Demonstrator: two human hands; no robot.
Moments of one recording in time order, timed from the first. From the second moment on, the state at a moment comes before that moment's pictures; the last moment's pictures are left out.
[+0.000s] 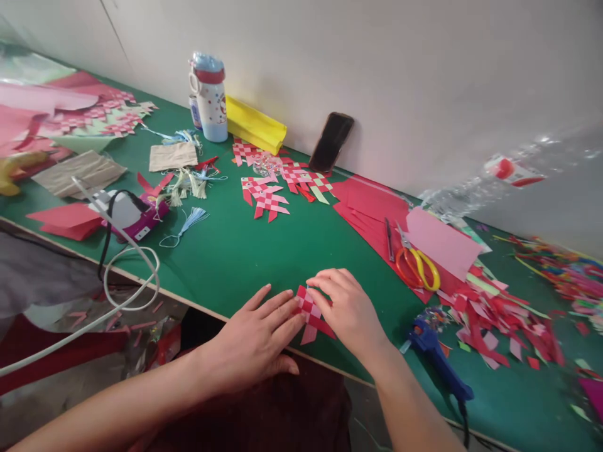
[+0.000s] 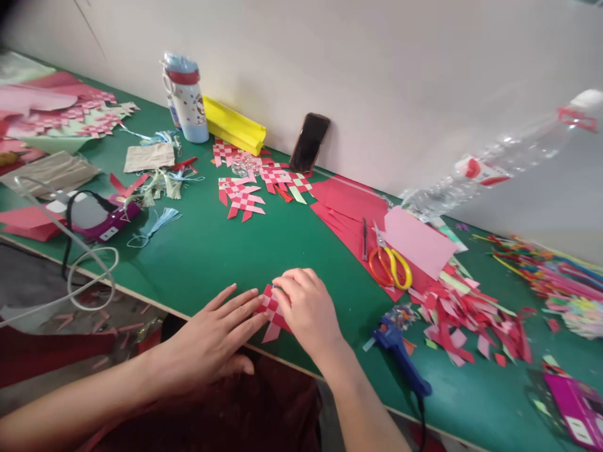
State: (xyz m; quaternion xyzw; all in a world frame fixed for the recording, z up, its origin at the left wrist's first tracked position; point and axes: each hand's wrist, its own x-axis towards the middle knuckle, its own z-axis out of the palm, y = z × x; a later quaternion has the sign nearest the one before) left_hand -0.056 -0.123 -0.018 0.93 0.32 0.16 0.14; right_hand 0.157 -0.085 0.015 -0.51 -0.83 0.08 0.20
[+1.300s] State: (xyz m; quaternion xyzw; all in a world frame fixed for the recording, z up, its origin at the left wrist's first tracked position) left_hand -0.068 -0.112 -0.040 0.93 0.28 0.21 0.12; right_hand 0.150 -0.072 0.011 -0.53 -0.83 0.12 0.09
